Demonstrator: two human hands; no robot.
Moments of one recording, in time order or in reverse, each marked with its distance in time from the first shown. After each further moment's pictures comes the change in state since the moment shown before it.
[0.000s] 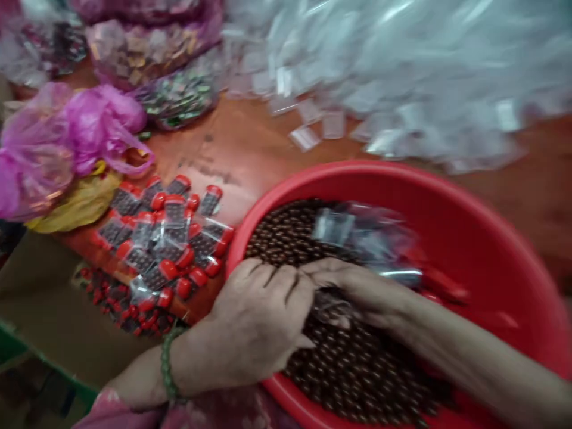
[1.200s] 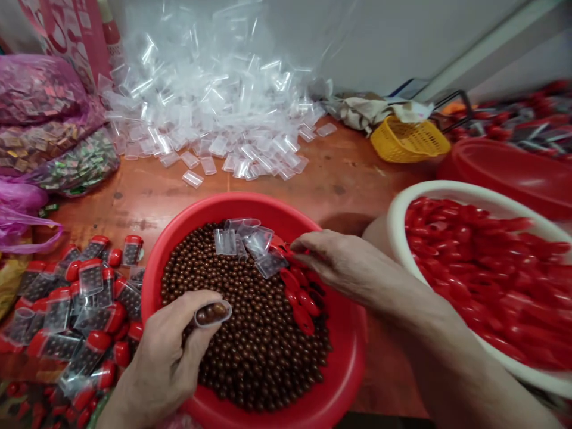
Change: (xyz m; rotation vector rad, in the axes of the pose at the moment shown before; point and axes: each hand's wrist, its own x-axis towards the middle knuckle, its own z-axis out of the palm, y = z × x) left_hand 0.015 -0.010 -0.015 -0.686 0.172 -0.090; right_hand -0.094 0.013 -0.079 -1.052 0.794 -0.229
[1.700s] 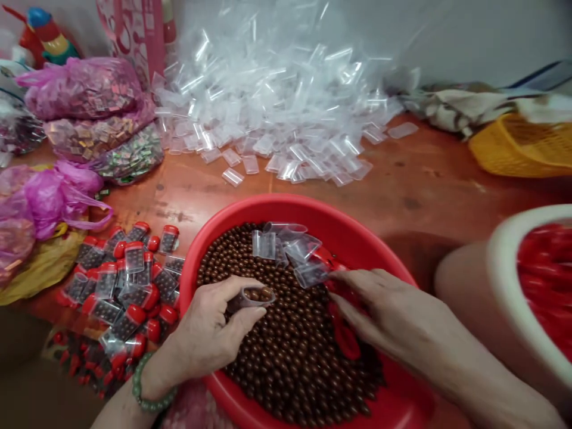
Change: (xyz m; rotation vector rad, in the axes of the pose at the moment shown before) left_hand 0.013 0.001 0.010 -0.202 -0.060 -0.217; right_hand -0.024 -0.011 0.035 0.067 0.123 -0.092
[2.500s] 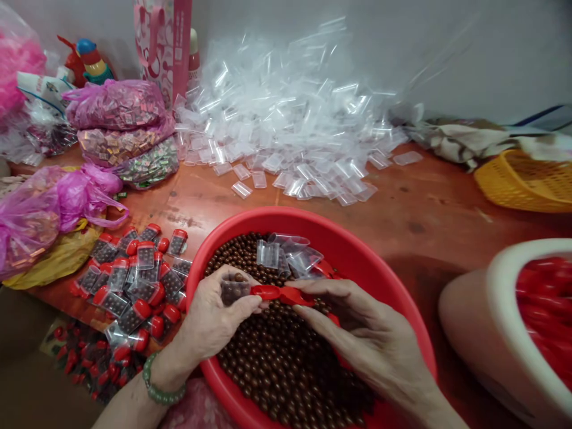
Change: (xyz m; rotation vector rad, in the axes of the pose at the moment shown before) left_hand 0.003 0.004 0.010 -0.505 0.171 -0.197; right_hand 0.006 -0.059 0.006 0.825 0.207 0.009
